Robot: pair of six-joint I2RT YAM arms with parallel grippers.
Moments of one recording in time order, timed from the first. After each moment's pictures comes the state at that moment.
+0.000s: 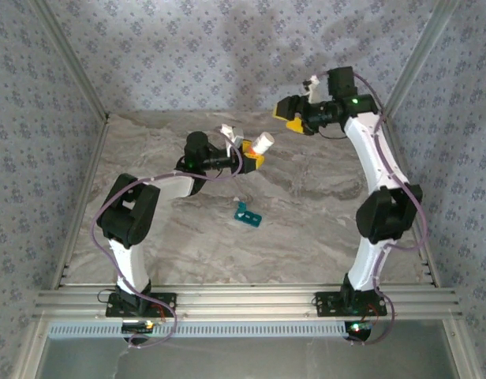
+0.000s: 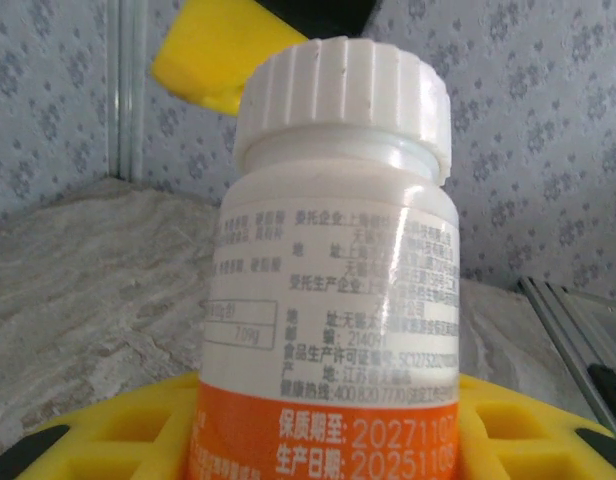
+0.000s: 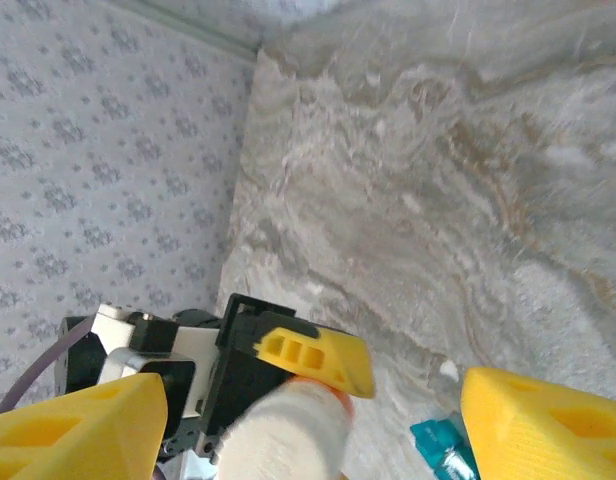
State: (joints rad) left arm -0.50 1.91 1.12 0.86 0.91 -0.28; right arm 0.15 1.82 1.92 -0.86 -0.80 0.48
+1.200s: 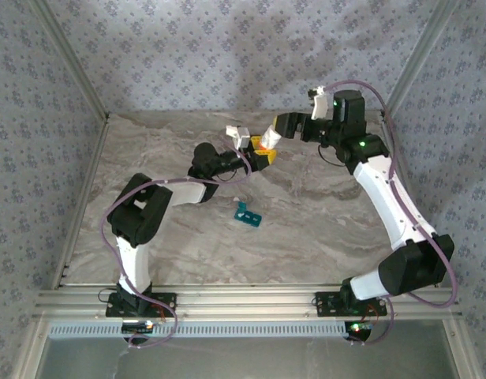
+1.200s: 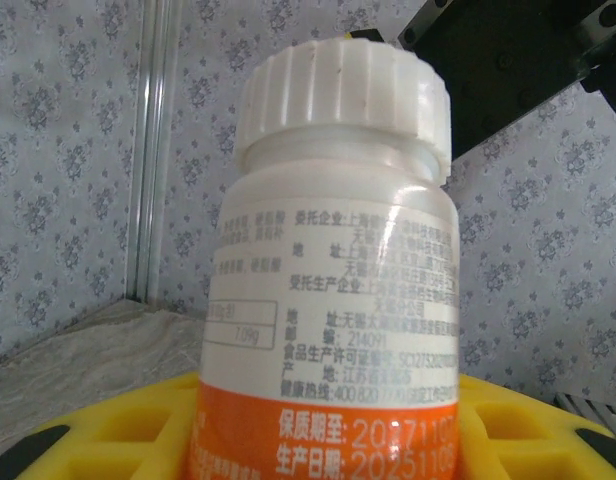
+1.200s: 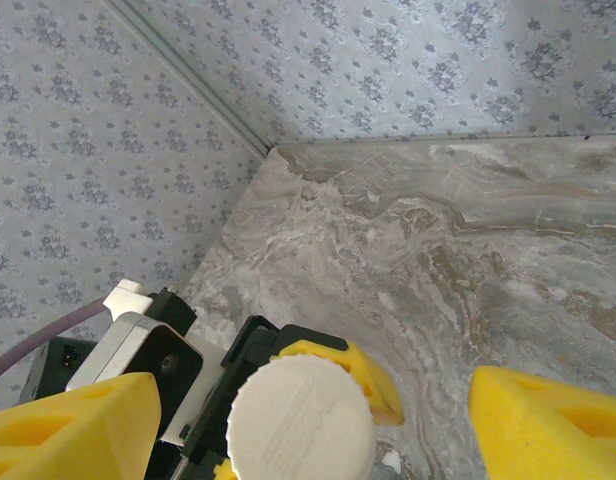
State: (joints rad) left arm -0.61 1.96 1.12 1.18 0.72 -0.40; right arm 0.27 1.43 1.46 -0.43 -0.55 0.38
